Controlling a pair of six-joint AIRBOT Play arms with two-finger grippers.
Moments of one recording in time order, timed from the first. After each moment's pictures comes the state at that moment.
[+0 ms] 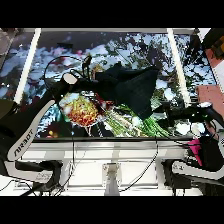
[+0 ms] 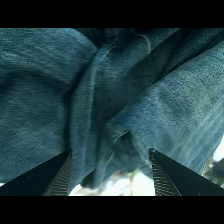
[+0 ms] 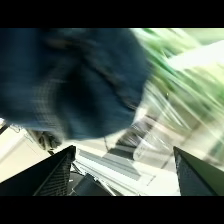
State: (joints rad) left arm -0.39 -1.56 1.23 0.57 -0.70 -1.14; right arm -0.40 -1.38 0.67 -0.70 1.28 1.42
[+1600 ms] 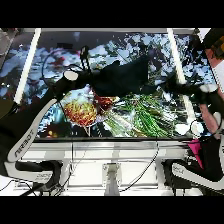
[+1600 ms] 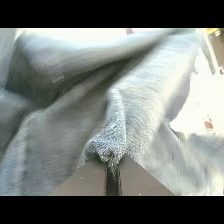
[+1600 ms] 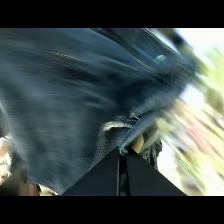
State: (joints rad) left arm -0.41 -1.54 1.30 0.40 -0.50 -0.97; right arm -0.23 -1.25 1.00 -0.59 0.85 1.57
